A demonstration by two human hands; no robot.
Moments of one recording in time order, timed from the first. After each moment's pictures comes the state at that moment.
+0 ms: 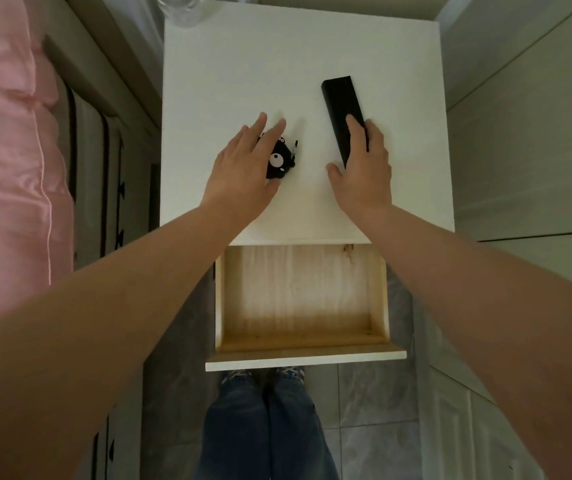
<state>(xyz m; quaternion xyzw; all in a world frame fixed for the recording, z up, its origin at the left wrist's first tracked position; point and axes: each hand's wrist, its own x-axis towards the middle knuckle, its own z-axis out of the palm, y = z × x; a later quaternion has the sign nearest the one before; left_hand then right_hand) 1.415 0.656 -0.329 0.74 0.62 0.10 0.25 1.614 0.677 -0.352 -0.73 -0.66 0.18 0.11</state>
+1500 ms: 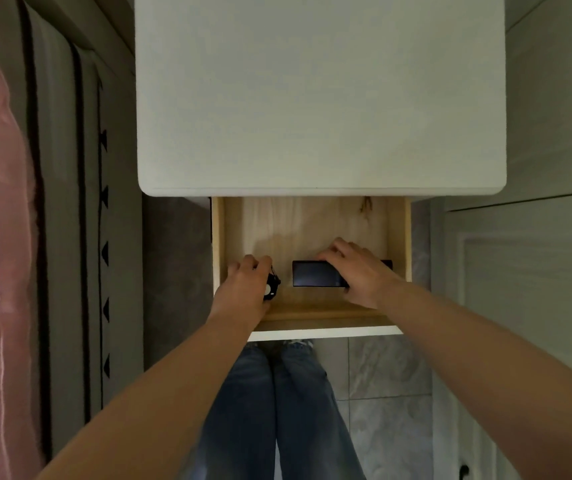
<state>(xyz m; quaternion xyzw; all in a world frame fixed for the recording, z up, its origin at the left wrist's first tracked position) 1.428 0.453 -0.461 0.68 0.63 -0.12 0.36 1.665 0.505 -0.467 -0.45 -0.80 0.32 -0.21</state>
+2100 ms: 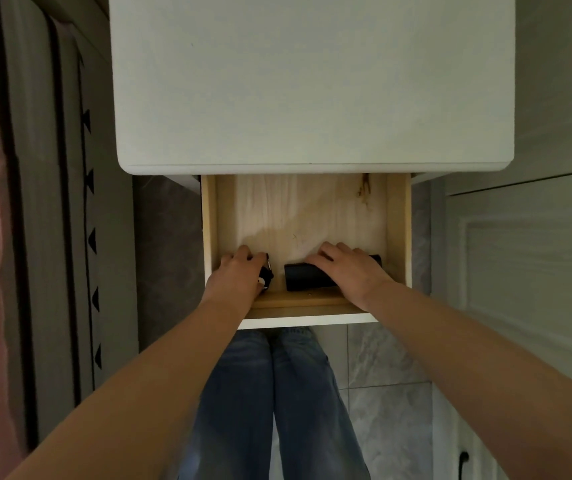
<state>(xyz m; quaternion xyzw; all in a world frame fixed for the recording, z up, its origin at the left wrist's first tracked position) 1.426 0.449 -0.482 0.68 0.61 -0.17 0.36 1.656 0.480 -0.474 -0.43 -0.82 0.28 -0.26</state>
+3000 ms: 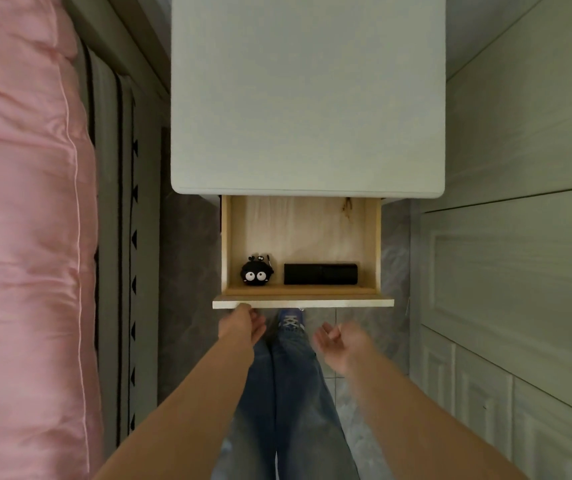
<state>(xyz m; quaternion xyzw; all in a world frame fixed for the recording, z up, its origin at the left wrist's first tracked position) 1.453 0.391 -0.369 -0.24 0.75 0.21 0.58 1.624 0.384 -0.344 -0.71 0.32 0.57 0.26</state>
